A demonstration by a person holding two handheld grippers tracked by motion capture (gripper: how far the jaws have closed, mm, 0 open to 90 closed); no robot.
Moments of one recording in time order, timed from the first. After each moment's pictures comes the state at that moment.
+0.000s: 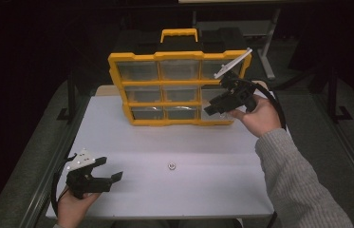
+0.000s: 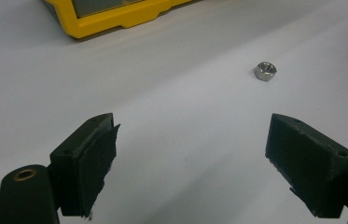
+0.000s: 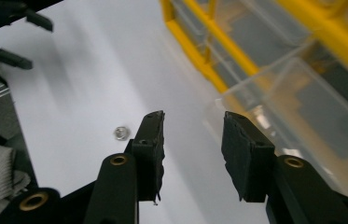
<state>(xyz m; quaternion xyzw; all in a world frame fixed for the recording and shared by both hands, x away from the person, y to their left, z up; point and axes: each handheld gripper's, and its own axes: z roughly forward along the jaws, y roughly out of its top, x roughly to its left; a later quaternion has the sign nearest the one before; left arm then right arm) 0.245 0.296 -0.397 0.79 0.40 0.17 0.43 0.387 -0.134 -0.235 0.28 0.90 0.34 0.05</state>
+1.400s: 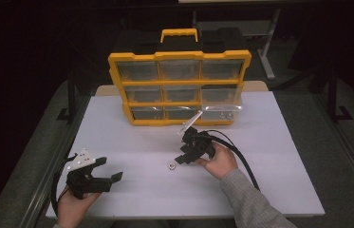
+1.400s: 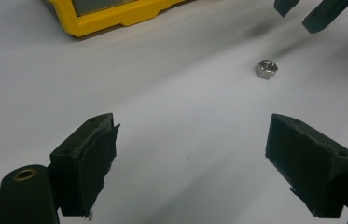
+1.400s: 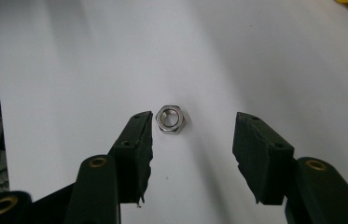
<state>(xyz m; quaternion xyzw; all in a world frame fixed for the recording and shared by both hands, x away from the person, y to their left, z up) 0.245 0.296 -0.397 0.80 0.40 0.16 0.43 0.359 -0.047 -0.392 0.22 0.93 0.31 -0.02</state>
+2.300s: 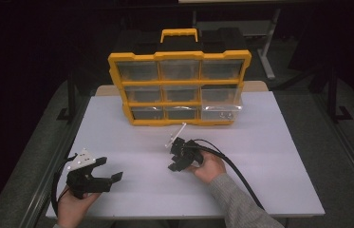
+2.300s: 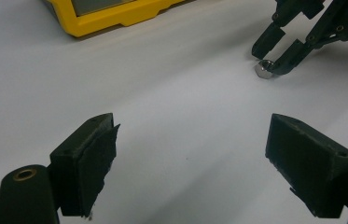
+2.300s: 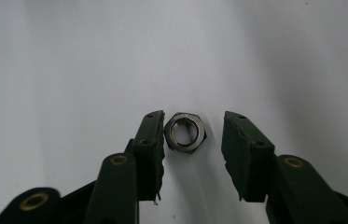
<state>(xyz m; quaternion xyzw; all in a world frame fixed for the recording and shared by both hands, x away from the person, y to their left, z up) 0.245 0.295 -0.398 0.80 0.39 0.16 0.43 0.356 -0.013 -0.428 0.17 0.95 0.27 -0.01</state>
